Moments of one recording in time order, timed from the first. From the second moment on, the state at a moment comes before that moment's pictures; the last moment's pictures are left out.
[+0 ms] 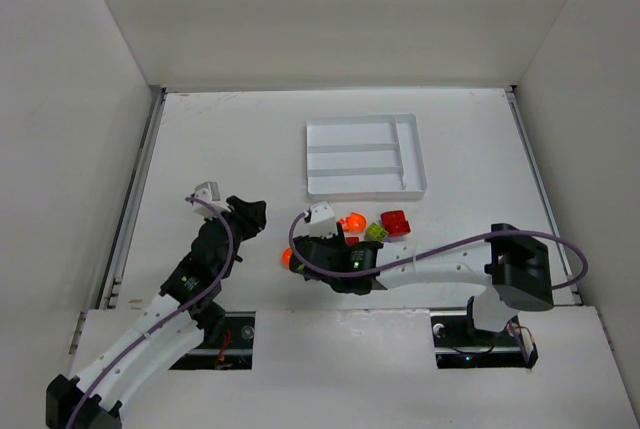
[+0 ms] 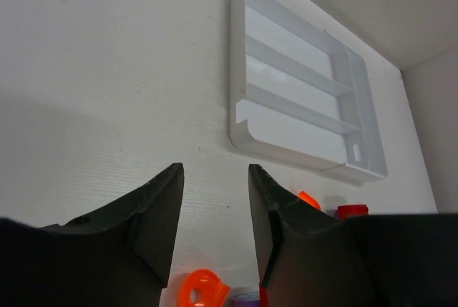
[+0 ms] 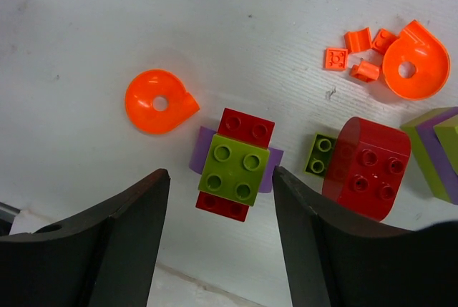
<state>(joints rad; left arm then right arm) -0.58 0.48 0.28 -0.05 -0.42 -0.74 1.37 1.64 1.11 -0.43 0.67 0.79</state>
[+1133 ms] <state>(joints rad) -0.67 0.57 0.25 0.05 -0.41 -0.74 1.34 1.70 1.10 -0.44 0.65 0.87</state>
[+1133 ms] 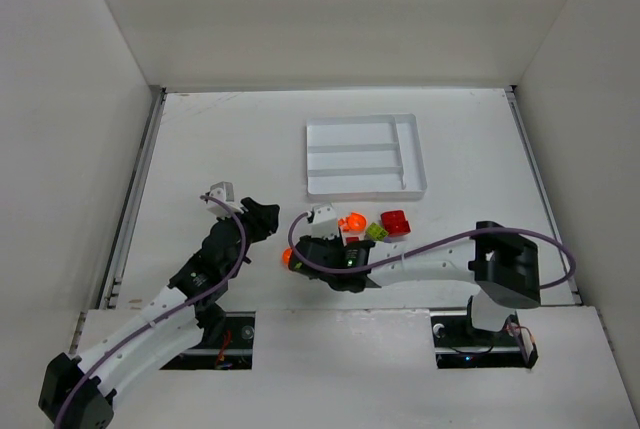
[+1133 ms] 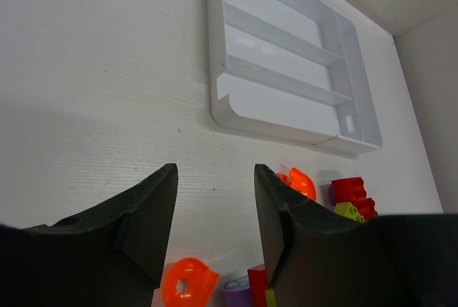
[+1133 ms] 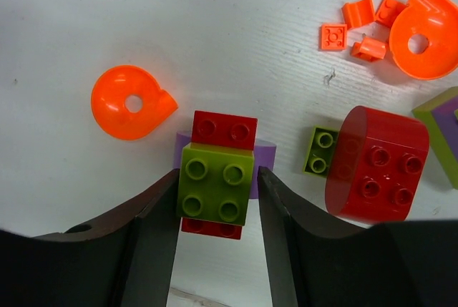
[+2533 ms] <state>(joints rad) -1.20 0.59 0.28 0.35 -0.33 -0.28 0.75 1.04 0.76 -0.09 -0.22 0.97</state>
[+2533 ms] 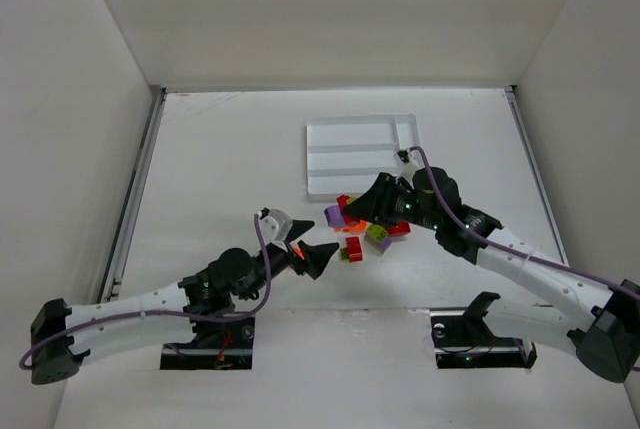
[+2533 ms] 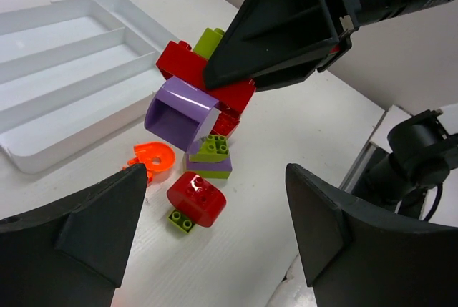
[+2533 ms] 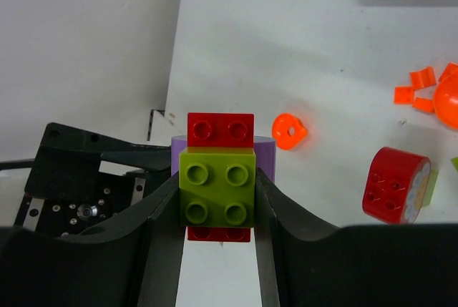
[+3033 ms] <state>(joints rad) -1.27 0.72 0.30 0.45 -0.44 -0.13 0.68 1.03 0.72 -0.04 -0.45 1.03</state>
